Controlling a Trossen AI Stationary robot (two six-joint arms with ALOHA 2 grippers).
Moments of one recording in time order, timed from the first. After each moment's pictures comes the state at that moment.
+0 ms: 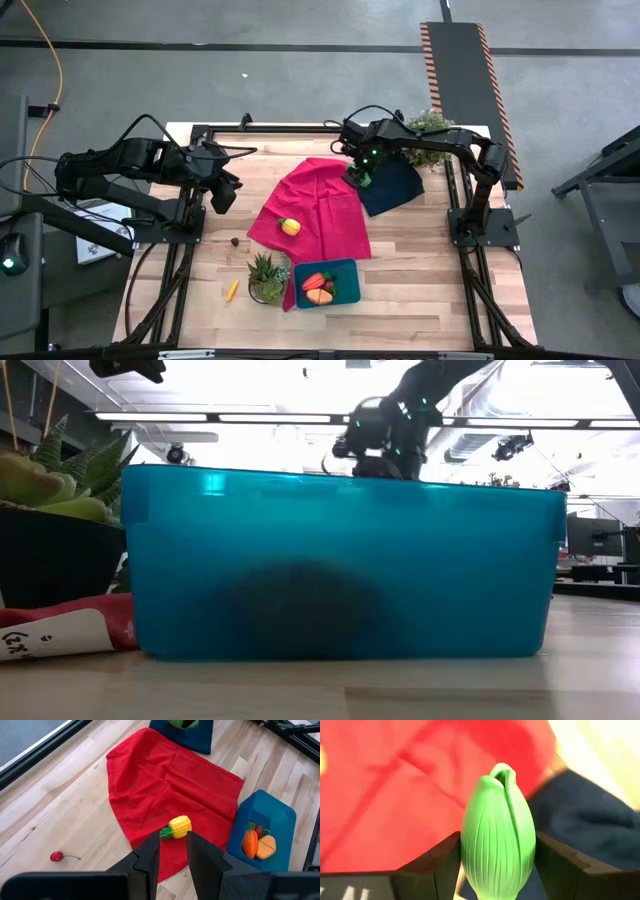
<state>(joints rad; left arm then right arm) 0.07 0.95 1.28 -1.22 -0.25 -0.63 -0.43 1.85 1.45 -0.95 -0.12 0.25</state>
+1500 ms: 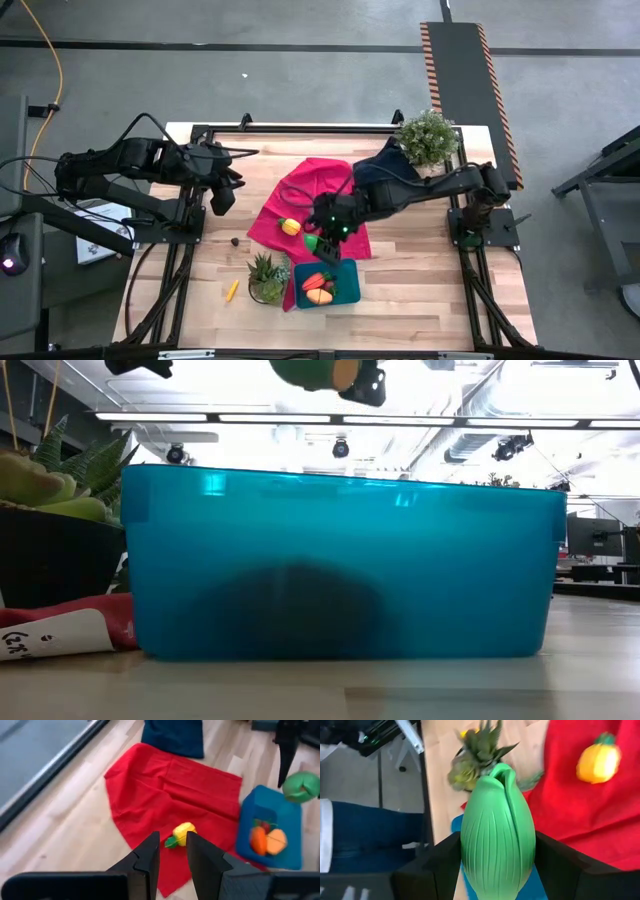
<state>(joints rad) 0.07 0.95 1.28 -1.17 -0.26 -0.47 0.17 1.84 1.73 -0.77 -0.22 0.54</state>
